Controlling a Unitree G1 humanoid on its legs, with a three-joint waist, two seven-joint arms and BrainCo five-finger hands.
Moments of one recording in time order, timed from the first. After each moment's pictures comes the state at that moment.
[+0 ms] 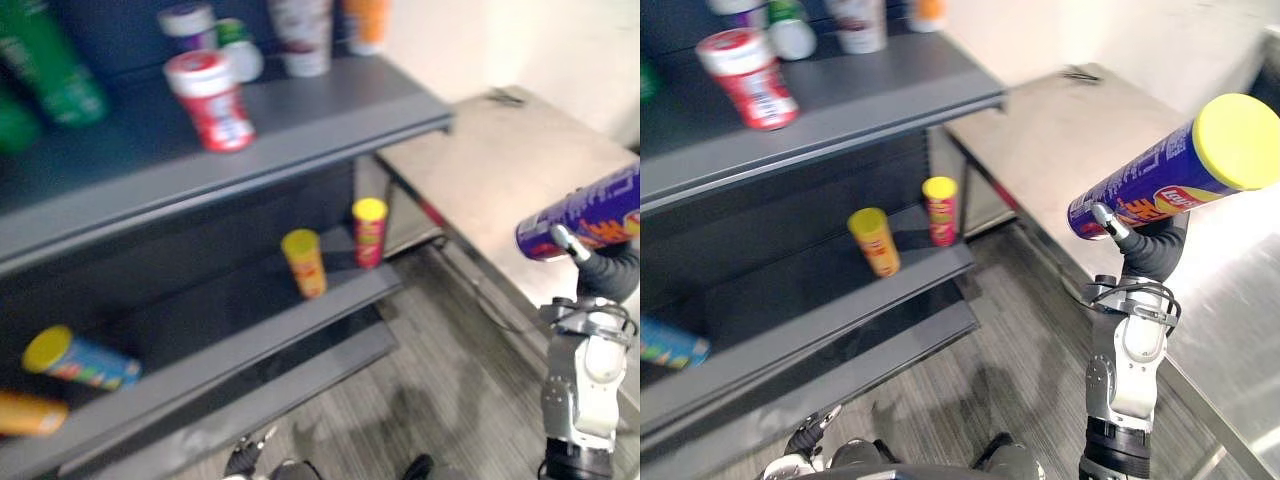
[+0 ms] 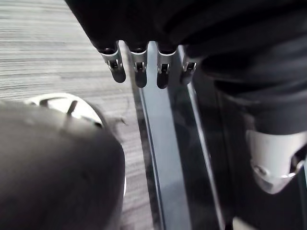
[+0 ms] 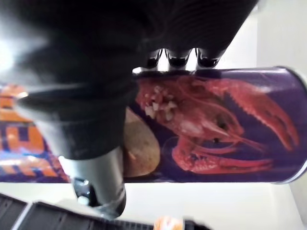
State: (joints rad) left arm 0.13 0.08 0.30 1.00 -0.07 -0.11 0.01; right arm -0.07 -0.13 -0.34 -0.28 0.32 -0.25 -0.04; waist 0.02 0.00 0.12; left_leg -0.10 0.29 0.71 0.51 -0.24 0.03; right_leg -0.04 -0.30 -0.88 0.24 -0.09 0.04
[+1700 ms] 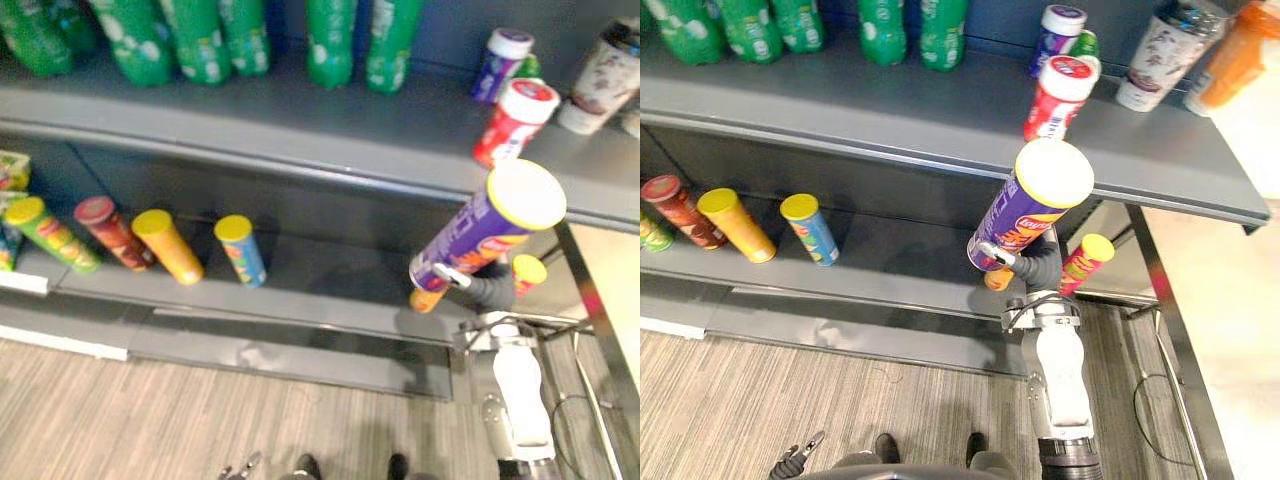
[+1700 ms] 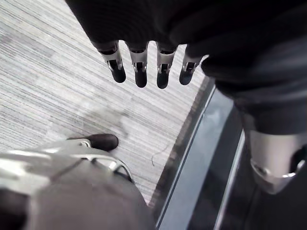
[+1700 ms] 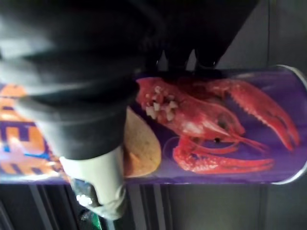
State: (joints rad) left arm 0.15 0.10 0.37 1.07 -0.03 -0.12 0.03; right arm 0.03 -0.02 0.03 -0.25 0.21 -0.21 0.05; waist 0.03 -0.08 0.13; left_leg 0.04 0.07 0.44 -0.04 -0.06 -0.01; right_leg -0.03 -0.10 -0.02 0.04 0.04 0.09
